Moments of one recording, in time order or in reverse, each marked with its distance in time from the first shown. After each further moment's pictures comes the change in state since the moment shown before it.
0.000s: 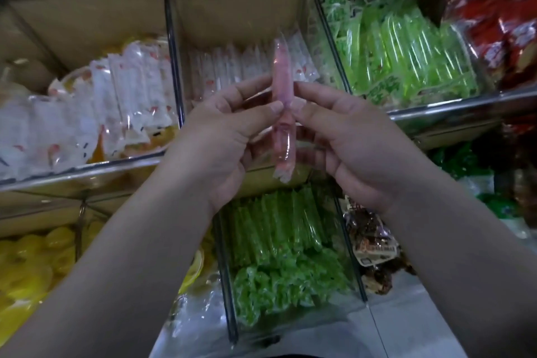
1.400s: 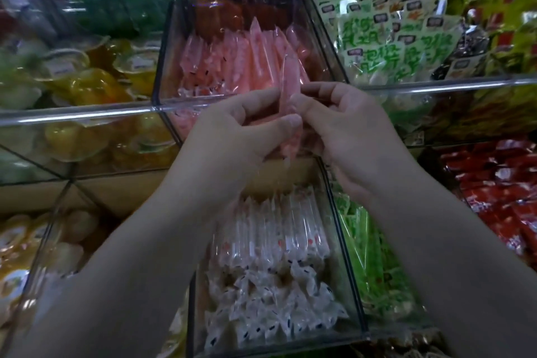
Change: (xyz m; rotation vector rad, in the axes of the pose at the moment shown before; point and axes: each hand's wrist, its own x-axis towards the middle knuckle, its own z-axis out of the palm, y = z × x) left_hand 0.117 0.197 0.075 0.338 0.017 0.345; right_hand 0.162 -0.209 0.019 -0.121 0.179 -0.272
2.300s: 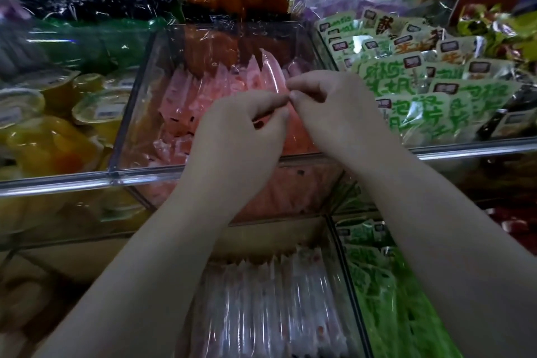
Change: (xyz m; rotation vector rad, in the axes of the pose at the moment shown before) left_hand 0.118 -0.009 -0.008 0.730 0.218 0.396; right_hand 0.131 -0.012 0.007 -0.820 0.038 -0.466
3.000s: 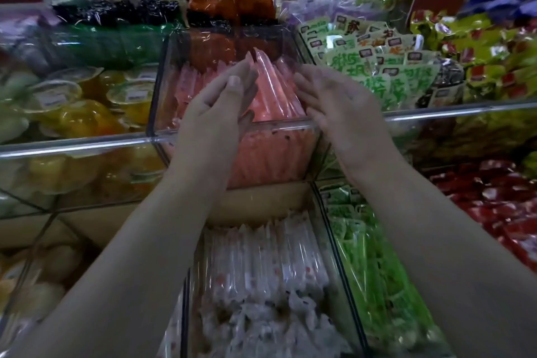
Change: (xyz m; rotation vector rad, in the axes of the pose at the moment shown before) left_hand -0.050 0.020 -0.030 -0.759 0.001 -0.286; right_hand -0.078 -0.019 -0.025 0.481 0.034 0.149
